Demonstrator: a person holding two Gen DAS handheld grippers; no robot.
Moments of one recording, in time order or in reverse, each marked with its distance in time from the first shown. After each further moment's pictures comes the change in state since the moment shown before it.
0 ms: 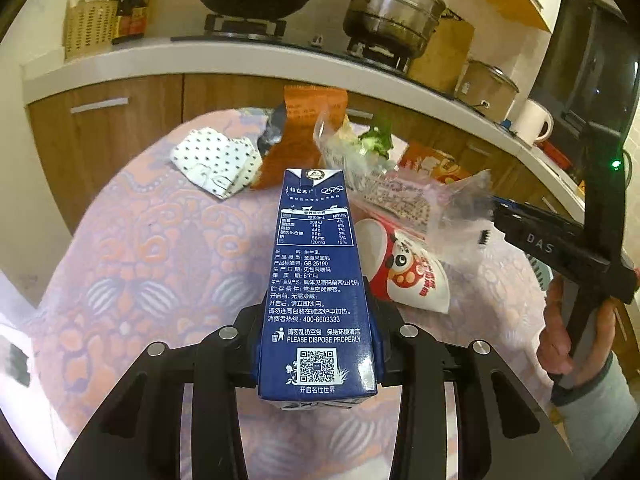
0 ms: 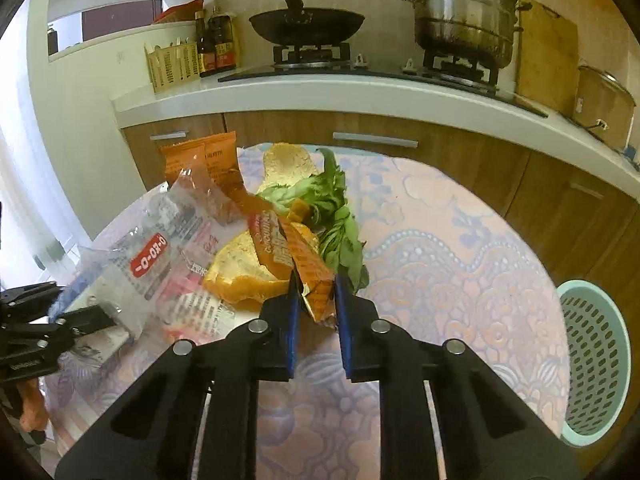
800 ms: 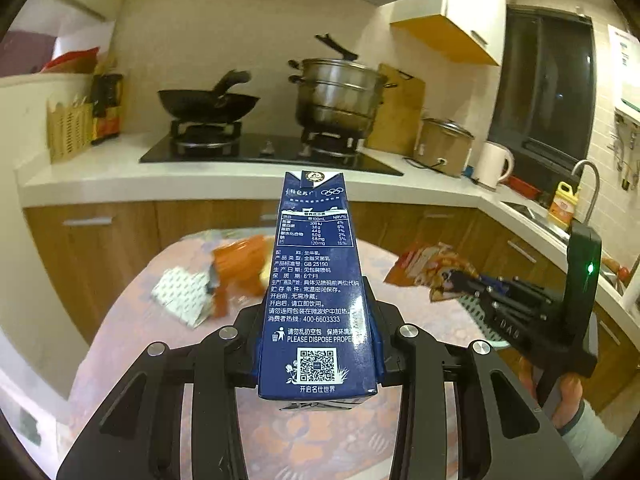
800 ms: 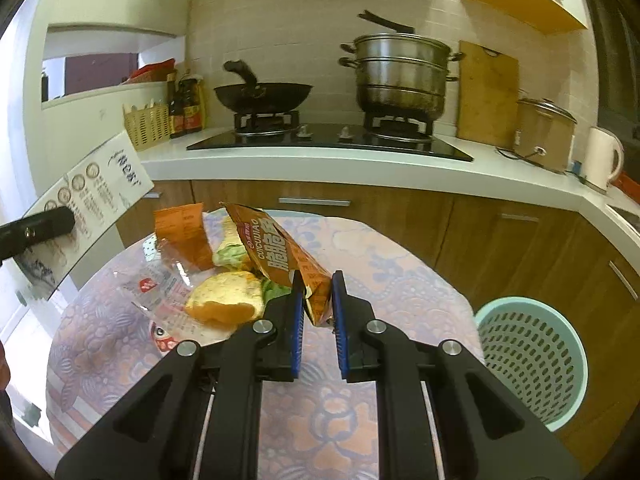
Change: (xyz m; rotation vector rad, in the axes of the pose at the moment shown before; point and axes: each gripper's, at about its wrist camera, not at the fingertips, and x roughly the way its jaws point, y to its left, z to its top) left arm -0.069 -0.084 0.060 0.126 -0.252 -0.051; right arm -0.091 -0.036 -0.004 0.062 -0.200 -0.134
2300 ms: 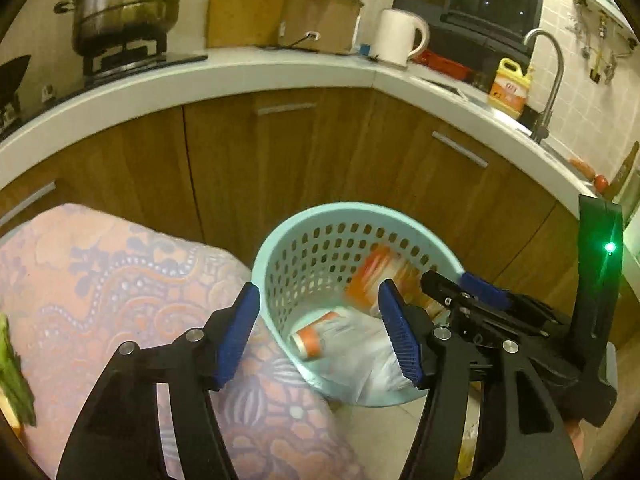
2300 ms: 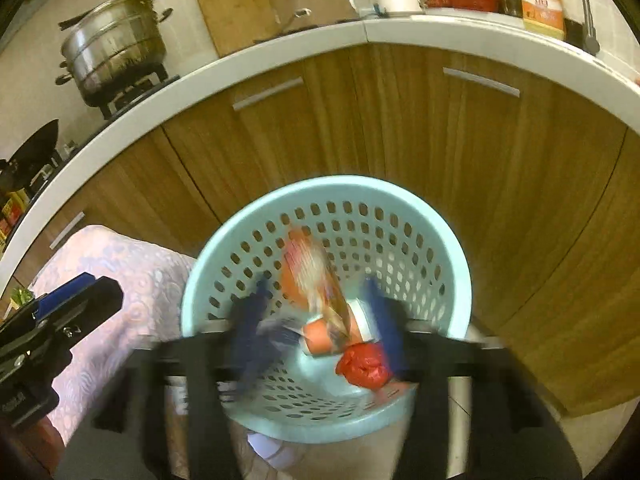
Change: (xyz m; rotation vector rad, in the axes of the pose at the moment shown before) left arm 0.291 -0.269 -0.038 0.226 0.351 -0.260; right arm 0.038 -0.304 -0.104 0.581 0.216 -0.400
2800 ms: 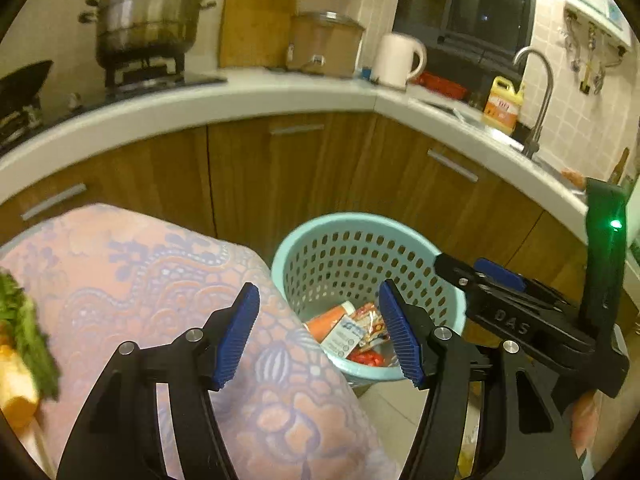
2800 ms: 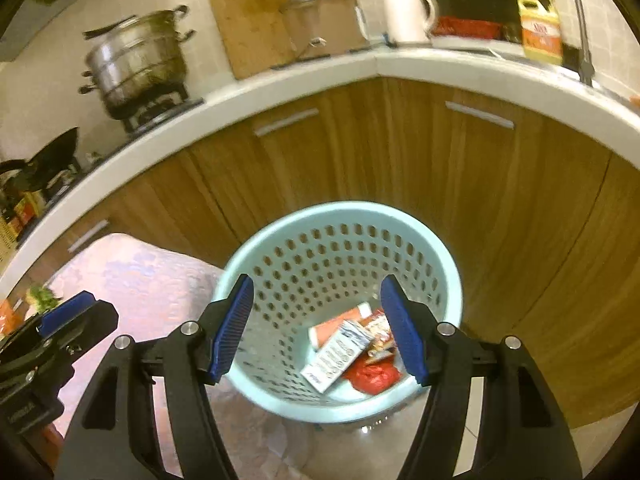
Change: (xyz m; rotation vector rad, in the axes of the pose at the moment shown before) left arm -0.065 0.008 -0.020 -0.007 -0.103 0.003; right arm -0.054 0.021 -0.003 -0.047 -0.100 0.042
